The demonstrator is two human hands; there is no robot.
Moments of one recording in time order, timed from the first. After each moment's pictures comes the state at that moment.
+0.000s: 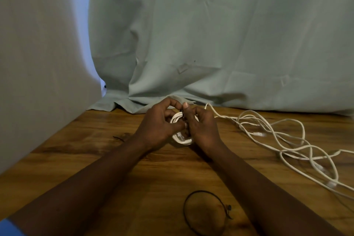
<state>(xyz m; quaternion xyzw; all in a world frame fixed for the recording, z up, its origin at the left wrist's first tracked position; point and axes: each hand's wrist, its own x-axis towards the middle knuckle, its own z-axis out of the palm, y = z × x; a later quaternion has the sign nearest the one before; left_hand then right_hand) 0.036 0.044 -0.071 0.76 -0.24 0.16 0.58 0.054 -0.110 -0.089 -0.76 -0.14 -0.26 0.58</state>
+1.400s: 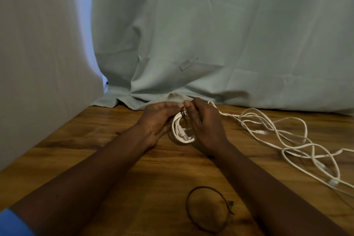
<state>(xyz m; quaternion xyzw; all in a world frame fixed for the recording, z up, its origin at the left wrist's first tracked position) 0.041 0.040 -0.062 0.55 -0.04 -0.02 0.83 0.045 -0.114 -0.077 -0.82 -0.23 -0.37 0.38</state>
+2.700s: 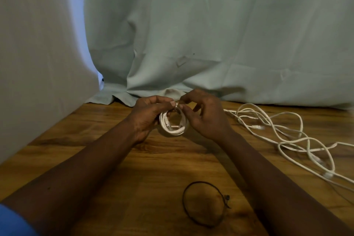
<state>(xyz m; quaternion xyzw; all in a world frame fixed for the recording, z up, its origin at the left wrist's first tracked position) 0.050 0.056 -0.067 0.61 -0.08 0.02 0.79 0.044 -0.133 -0.060 -0.82 -0.31 -0.37 0.31</state>
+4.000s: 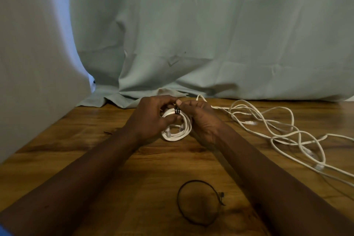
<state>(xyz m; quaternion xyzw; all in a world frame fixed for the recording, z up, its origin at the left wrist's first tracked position) 0.039 0.048 -0.065 0.82 -0.31 0.25 0.41 0.040 -0.125 -0.068 -0.57 -0.11 0.03 0.81</state>
